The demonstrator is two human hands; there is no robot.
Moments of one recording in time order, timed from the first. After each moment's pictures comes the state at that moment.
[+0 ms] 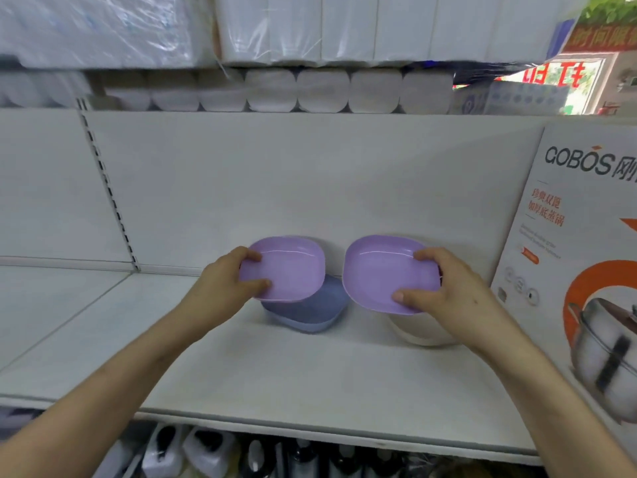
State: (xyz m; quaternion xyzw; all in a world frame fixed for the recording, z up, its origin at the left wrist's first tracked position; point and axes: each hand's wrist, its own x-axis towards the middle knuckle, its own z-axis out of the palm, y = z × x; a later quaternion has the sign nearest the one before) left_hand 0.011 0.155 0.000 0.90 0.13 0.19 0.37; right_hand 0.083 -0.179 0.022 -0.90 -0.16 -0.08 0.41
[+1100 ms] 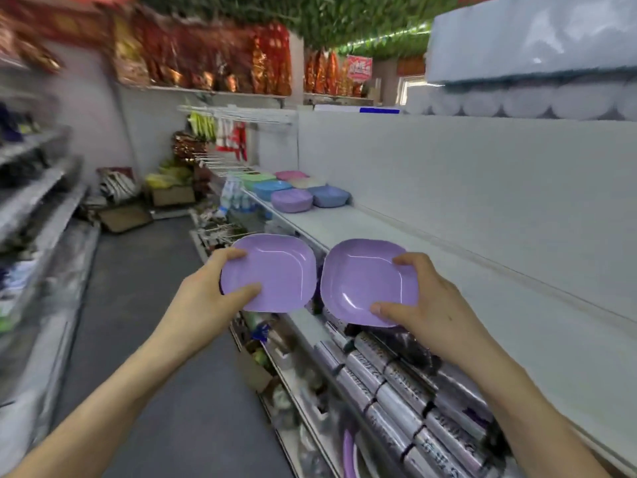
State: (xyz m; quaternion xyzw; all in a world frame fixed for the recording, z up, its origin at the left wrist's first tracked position) left_hand -0.555 0.607 -0.014 0.73 0.50 0.41 0.23; right_hand -0.251 0.497 0.004 -0.70 -0.60 0.11 0.38
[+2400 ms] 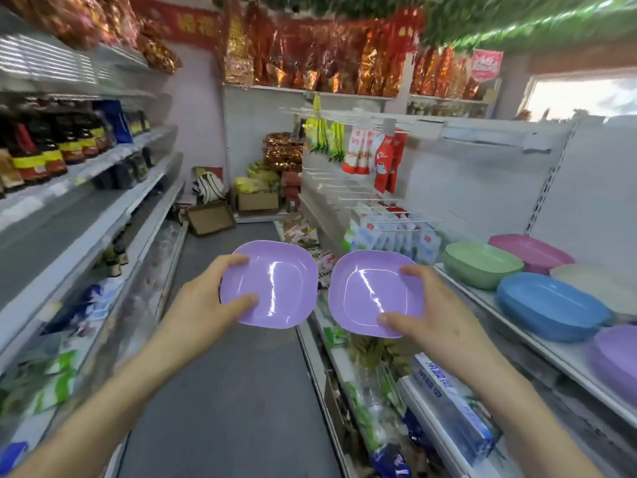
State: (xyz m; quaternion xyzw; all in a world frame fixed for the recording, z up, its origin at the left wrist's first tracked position) left_hand -0.900 1.227 -0.025 0.66 0.59 0.42 0.20; right_hand -0.567 1.200 -0.010 -0.65 -0.67 0.14 0.33
